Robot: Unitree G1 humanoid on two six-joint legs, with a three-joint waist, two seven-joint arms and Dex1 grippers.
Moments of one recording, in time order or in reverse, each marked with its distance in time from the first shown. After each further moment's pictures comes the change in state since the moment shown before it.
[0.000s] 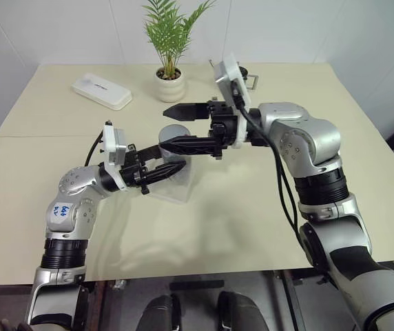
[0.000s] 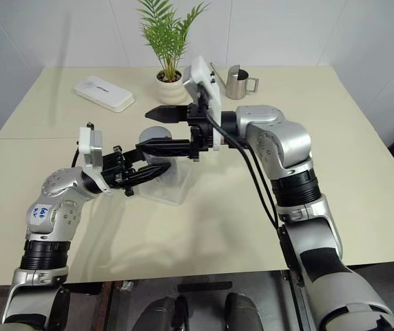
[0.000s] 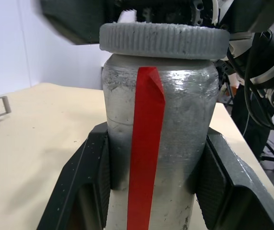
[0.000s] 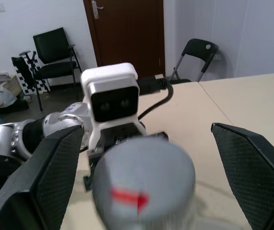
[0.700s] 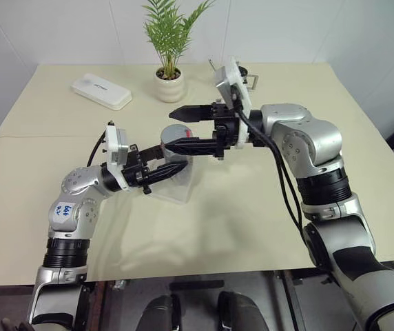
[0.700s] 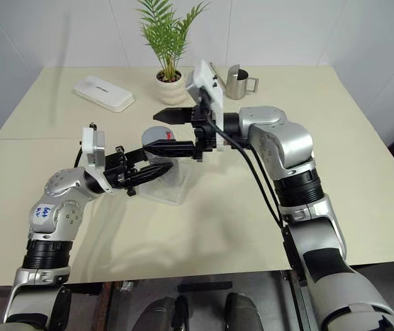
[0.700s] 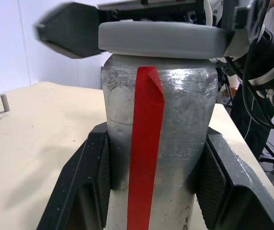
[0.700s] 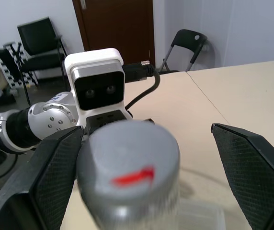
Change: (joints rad) left arm -0.006 -0.006 -0.002 0.011 0.001 0.000 0.012; right arm 0.022 -0.055 -0.035 0.034 0.008 -0.022 0.034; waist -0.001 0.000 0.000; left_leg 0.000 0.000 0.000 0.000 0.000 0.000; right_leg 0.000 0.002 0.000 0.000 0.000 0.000
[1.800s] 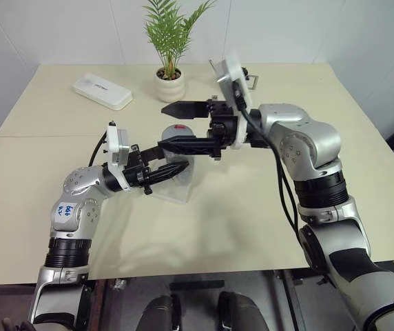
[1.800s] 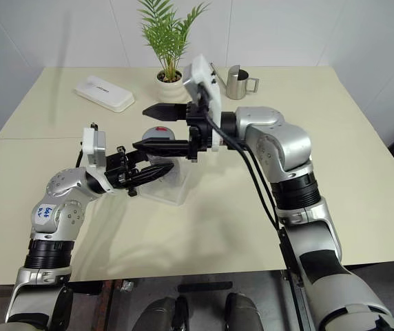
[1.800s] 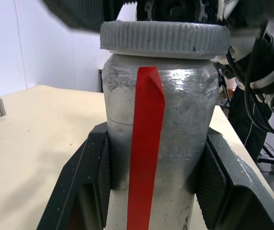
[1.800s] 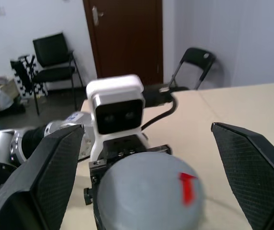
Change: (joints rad) left arm -0.003 -0.009 -0.004 0.002 0.001 -0.010 -0.016; right arm 0.001 0.055 0.037 -0.072 0.011 -0.004 -0.056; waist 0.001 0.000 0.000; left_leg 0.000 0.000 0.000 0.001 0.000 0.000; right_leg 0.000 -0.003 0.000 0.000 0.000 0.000
